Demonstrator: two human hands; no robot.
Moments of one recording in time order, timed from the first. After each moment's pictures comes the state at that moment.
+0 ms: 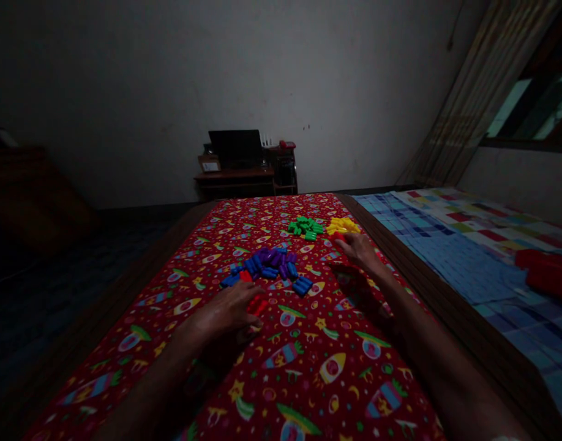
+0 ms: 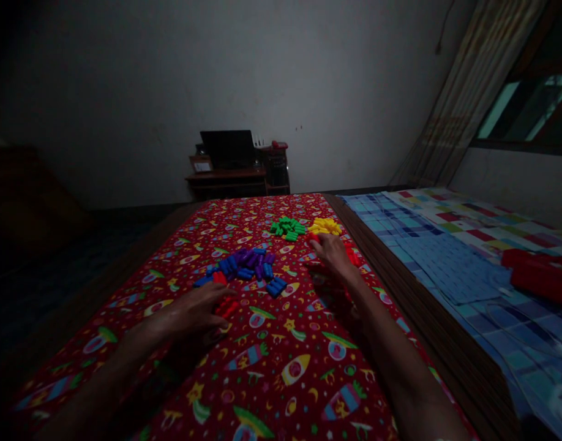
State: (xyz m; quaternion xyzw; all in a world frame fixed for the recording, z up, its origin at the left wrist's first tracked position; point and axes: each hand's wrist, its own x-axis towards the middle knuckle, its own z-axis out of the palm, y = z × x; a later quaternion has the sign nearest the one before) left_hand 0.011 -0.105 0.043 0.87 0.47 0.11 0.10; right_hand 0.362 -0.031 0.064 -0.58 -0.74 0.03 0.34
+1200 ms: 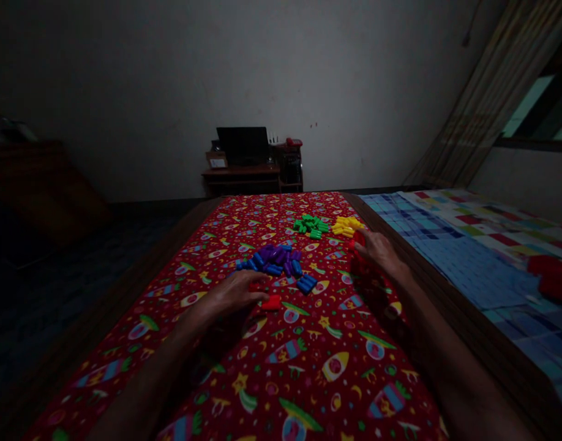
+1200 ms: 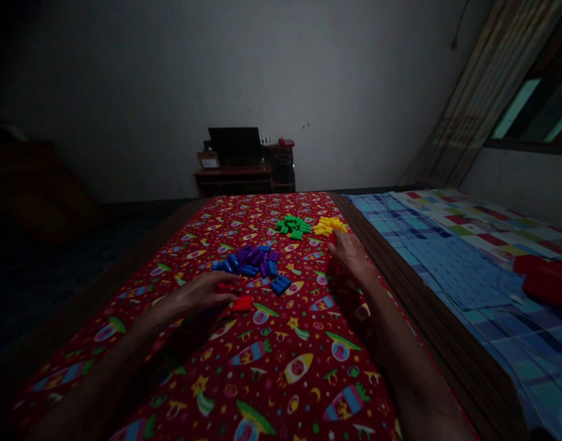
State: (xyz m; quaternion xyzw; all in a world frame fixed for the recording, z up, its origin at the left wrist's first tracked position) left_hand 0.022 -0.090 0.063 0.83 0.50 0.16 0.20; right_hand 0.380 -0.038 0.076 -0.67 -0.72 -0.03 0.21
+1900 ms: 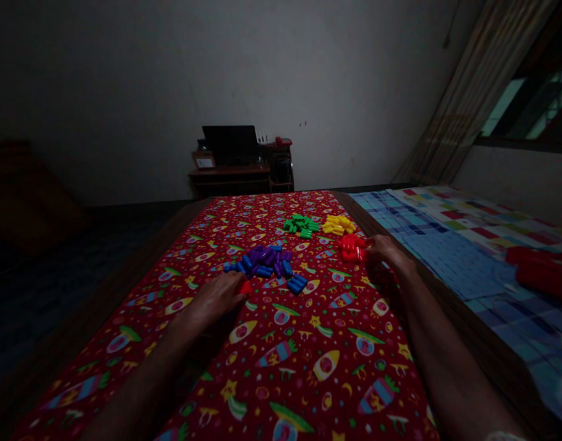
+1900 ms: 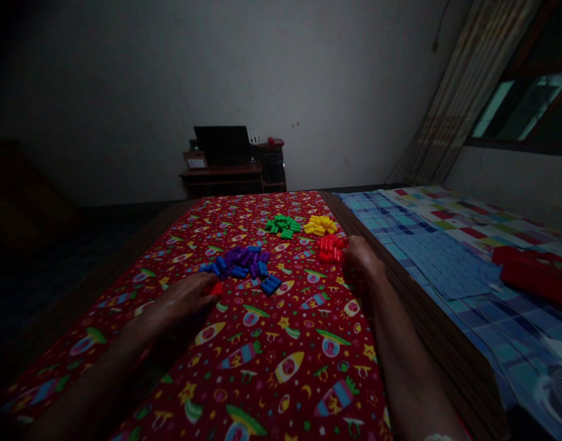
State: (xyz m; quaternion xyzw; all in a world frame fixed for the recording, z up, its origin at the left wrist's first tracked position) left_hand 0.011 -0.090 0.058 0.82 0.57 0.04 0.05; right_hand 0.449 -0.024 0.051 -0.75 -0.65 0.10 0.11
